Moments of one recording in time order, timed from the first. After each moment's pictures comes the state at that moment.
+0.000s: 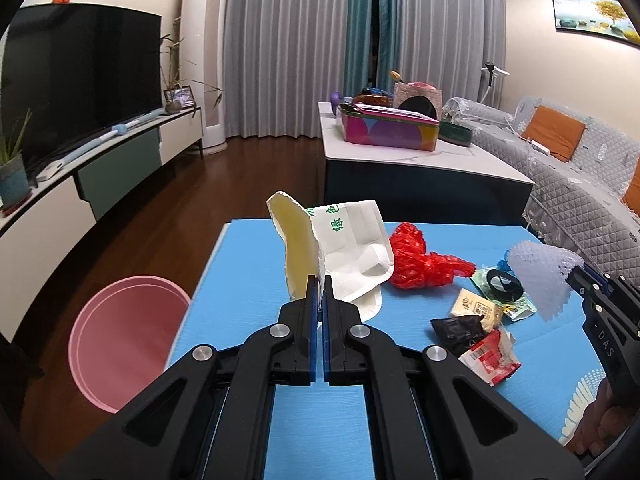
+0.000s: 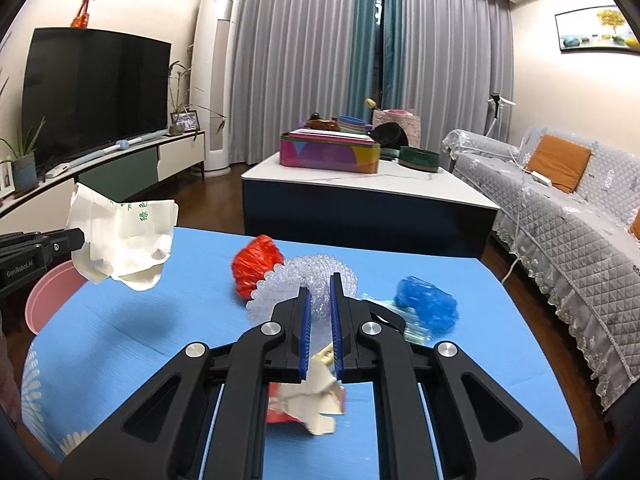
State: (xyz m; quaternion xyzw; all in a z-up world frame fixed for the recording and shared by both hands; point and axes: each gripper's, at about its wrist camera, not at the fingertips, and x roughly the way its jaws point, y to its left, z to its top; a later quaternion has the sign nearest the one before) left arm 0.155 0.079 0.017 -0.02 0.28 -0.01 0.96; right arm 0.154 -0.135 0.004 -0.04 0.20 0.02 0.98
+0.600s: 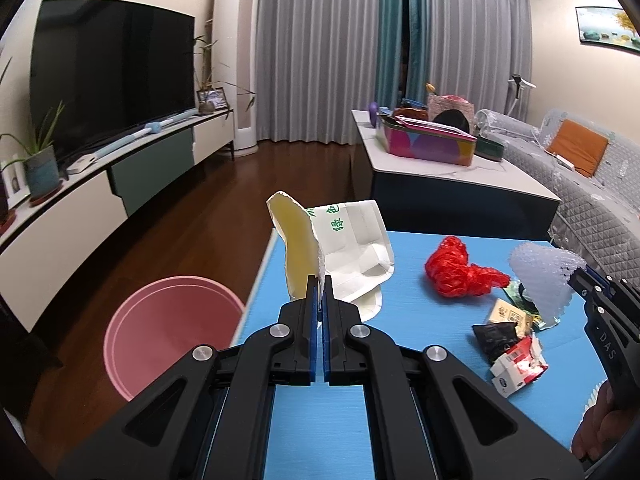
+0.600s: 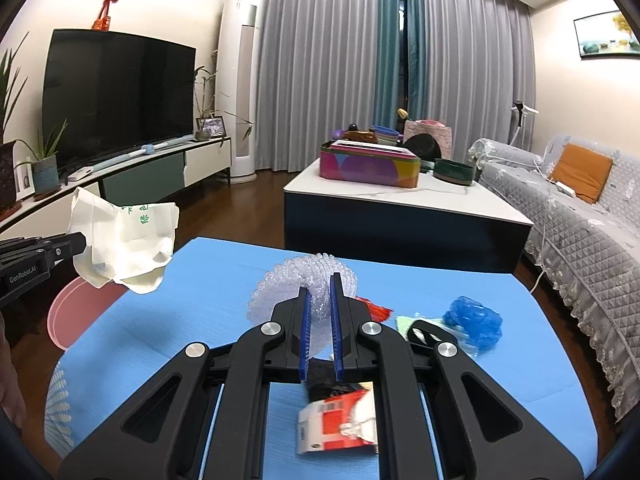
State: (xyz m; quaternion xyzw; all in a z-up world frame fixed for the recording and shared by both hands) left arm 0.145 0.131 0.026 -0.03 0.27 0.04 0.96; right arm 0.161 -0.087 0.014 -0.04 0.19 0.07 0.98
